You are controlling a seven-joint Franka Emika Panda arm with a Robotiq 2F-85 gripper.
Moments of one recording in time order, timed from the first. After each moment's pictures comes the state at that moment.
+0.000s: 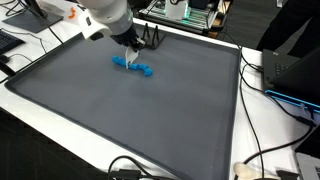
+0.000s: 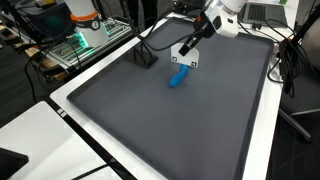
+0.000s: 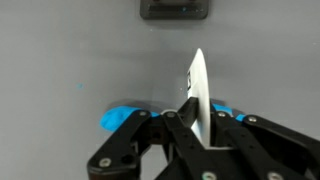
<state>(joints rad) 0.10 0.62 0.01 -1.55 -0.10 1.68 0.07</state>
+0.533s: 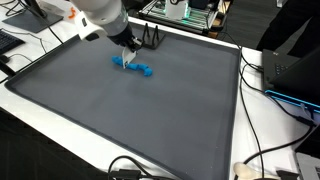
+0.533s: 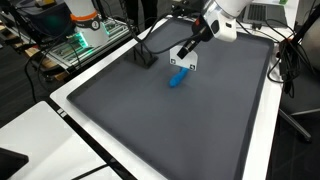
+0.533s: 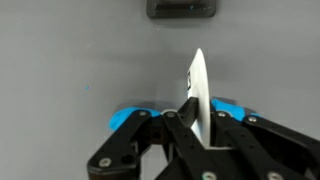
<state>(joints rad) 0.08 0.63 0.00 -1.54 -0.10 1.68 0.07</state>
